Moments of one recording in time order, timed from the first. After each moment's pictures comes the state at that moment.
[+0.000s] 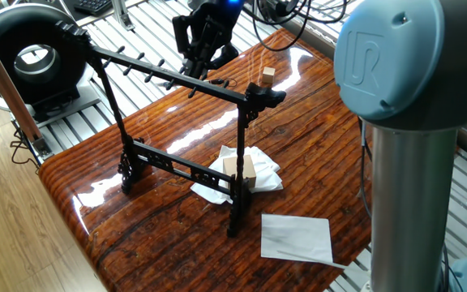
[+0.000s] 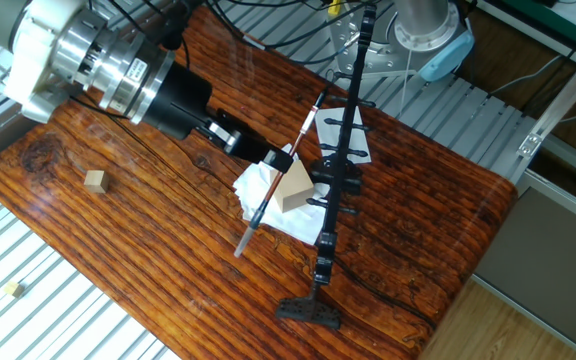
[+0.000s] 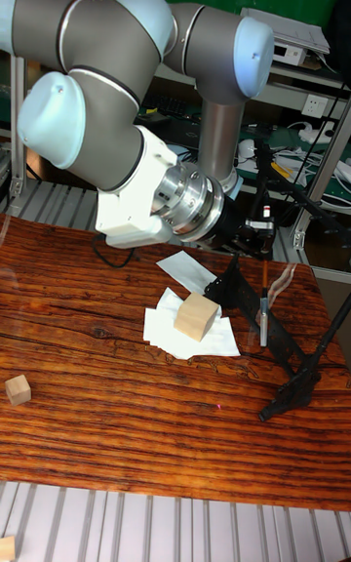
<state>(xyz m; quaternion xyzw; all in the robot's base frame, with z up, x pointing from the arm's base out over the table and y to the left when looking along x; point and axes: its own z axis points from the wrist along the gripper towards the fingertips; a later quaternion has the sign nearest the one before) 0.536 0.141 0.259 -0.14 -0.86 -0.40 0.27</state>
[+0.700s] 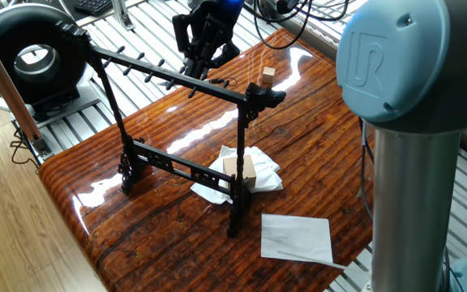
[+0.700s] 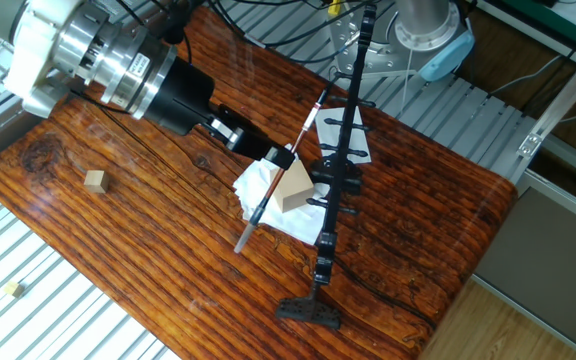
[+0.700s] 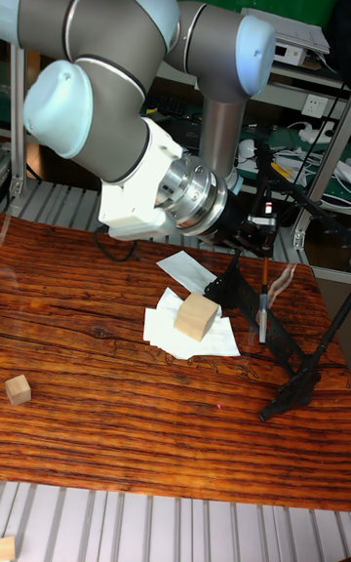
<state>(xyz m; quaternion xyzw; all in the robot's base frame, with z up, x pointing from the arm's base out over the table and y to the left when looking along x) 0.533 0.142 0.264 -0.15 -0.87 -0.39 0.27</state>
